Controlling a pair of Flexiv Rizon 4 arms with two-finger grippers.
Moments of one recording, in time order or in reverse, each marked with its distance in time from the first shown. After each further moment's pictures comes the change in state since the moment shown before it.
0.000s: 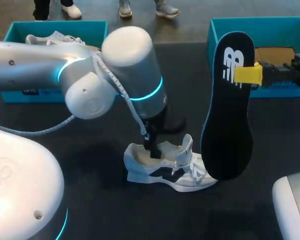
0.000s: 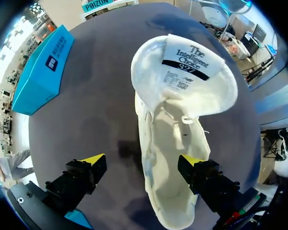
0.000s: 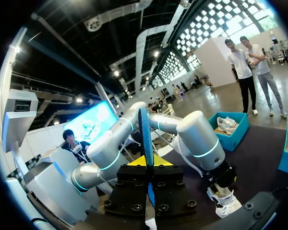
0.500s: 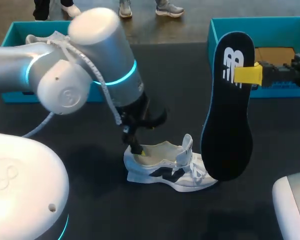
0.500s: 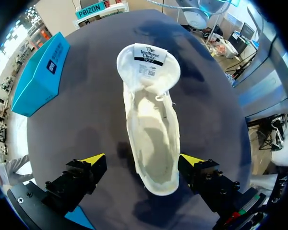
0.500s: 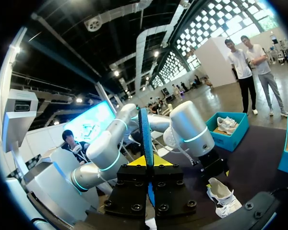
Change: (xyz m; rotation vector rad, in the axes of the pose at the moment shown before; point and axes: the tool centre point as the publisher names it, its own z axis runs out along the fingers) left arm 0.016 0.032 -0.042 0.049 0.071 0.059; right arm 0.000 0.000 0.000 0.000 0.000 0.000
